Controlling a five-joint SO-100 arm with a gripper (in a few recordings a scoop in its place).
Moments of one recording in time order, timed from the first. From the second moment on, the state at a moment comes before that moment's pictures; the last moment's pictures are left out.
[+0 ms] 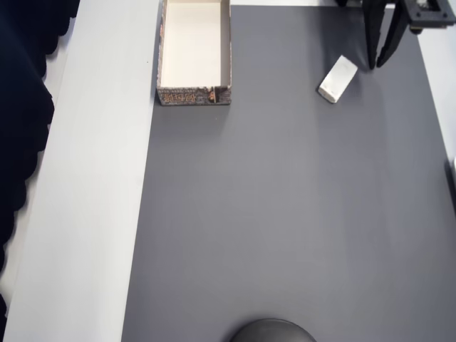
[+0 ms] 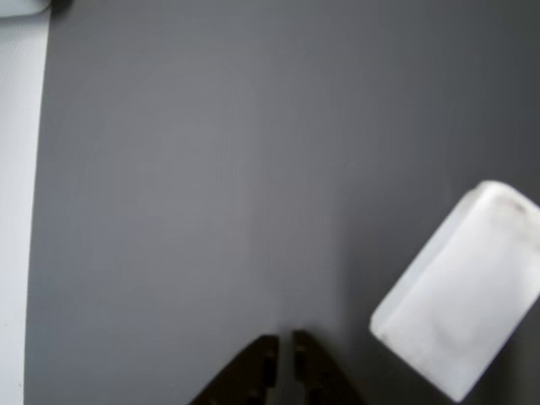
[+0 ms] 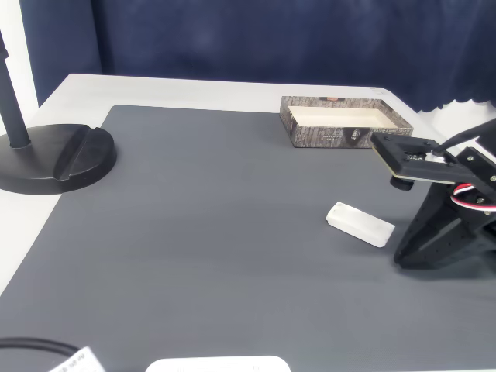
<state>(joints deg) 3.3 188.5 176.1 76.2 -1.4</state>
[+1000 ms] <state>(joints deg) 2.5 188.5 176.0 75.9 -7.7</state>
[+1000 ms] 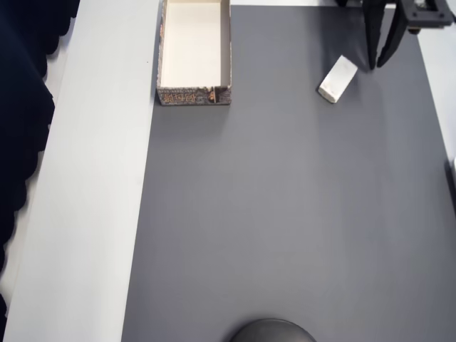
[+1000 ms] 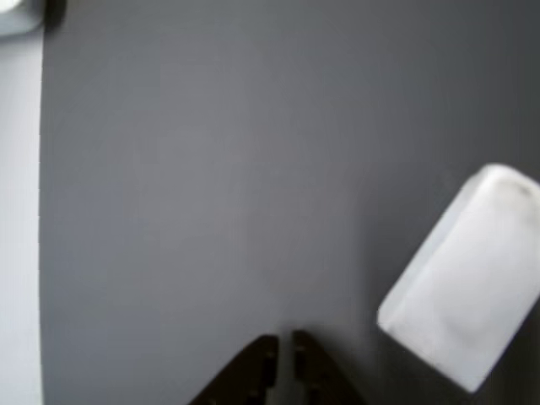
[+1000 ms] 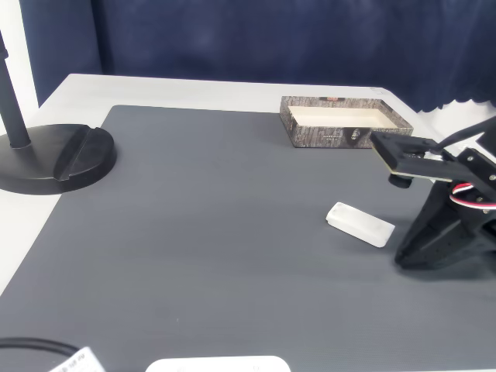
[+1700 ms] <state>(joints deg) 7.8 147.8 145.8 78.7 -2.8</state>
